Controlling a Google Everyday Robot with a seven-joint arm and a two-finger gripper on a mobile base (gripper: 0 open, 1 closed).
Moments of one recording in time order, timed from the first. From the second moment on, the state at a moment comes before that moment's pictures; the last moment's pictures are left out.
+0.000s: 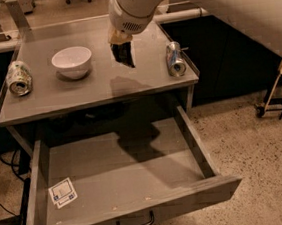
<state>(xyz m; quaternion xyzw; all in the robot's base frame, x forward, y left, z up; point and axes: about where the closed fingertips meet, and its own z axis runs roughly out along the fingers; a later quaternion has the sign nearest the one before) 0.644 0.039 0.987 -0.67 0.64 -0.09 0.37</state>
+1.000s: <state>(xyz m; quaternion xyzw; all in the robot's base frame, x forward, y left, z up) 0.570 0.030 0.959 -0.62 0.70 -0.03 0.36</state>
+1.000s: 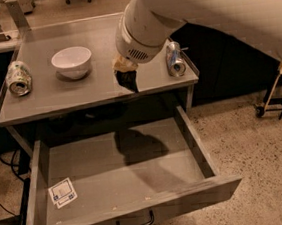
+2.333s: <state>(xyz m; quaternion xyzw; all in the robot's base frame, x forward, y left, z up) 0.538 0.044 0.884 -0.63 0.70 -0.01 0.33</state>
